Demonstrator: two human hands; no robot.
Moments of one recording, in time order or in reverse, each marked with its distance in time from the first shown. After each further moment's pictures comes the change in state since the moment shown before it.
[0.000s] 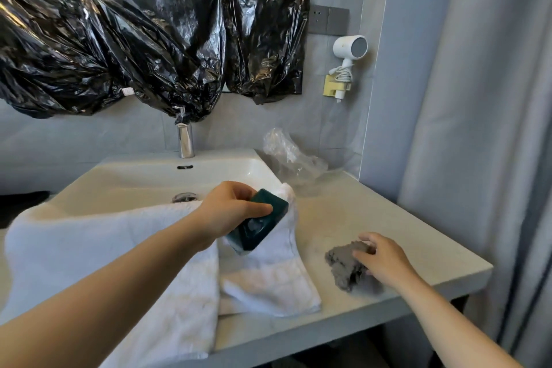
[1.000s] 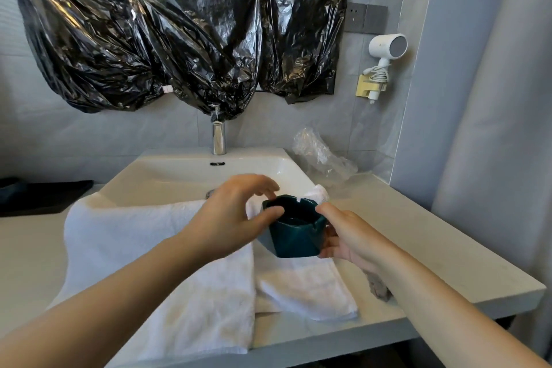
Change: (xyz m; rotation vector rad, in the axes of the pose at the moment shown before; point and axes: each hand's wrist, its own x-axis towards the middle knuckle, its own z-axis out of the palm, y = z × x) left_hand -0.038 -0.015 -0.044 0.530 0.195 0.524; right_hand -0.050 -0.164 0.024 0.624 -0.459 0.002
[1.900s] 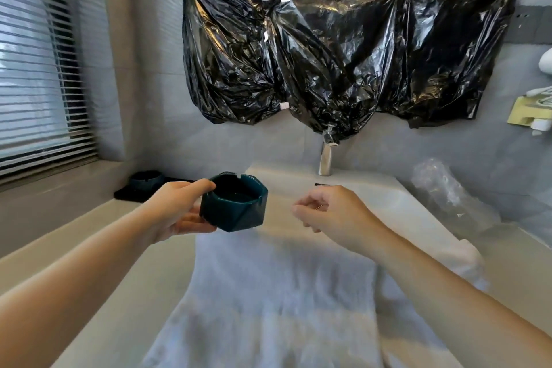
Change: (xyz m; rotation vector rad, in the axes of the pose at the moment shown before) left_hand -0.060 -0.148 -0.172 -0.610 0.394 -1.101; right_hand 0.081 -0.088 0.181 -0.590 -0.198 -0.605
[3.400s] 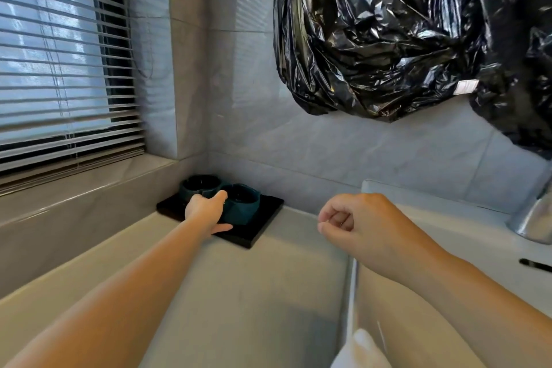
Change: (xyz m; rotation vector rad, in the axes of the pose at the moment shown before) left_hand 0.385 -0.108 -0.137 -0.154 0.472 -0.177; right_hand 0.282 0.029 0.174 -0.241 -0.126 -0.231
